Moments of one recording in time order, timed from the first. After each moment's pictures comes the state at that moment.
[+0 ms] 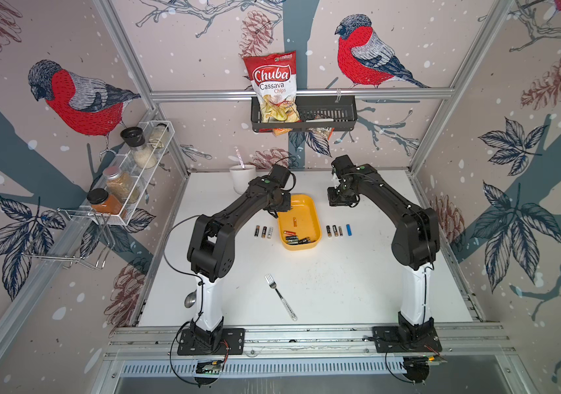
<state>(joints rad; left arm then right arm) -0.50 2.05 1.76 -0.82 -0.02 -0.39 0.43 2.08 1.91 -1.05 -0.04 0.24</state>
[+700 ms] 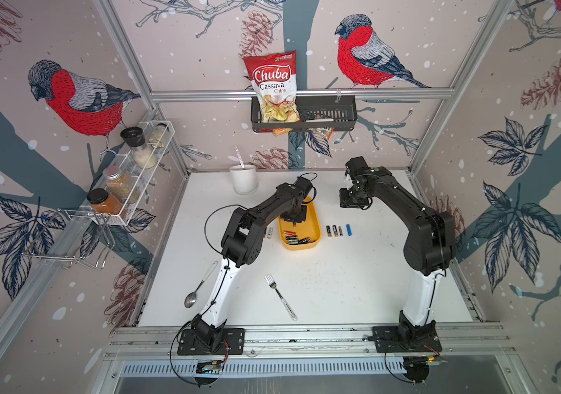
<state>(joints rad) -0.59 2.37 2.01 -0.95 -0.08 -0.42 0.36 1.99 1.77 -1.00 -0.05 0.23</state>
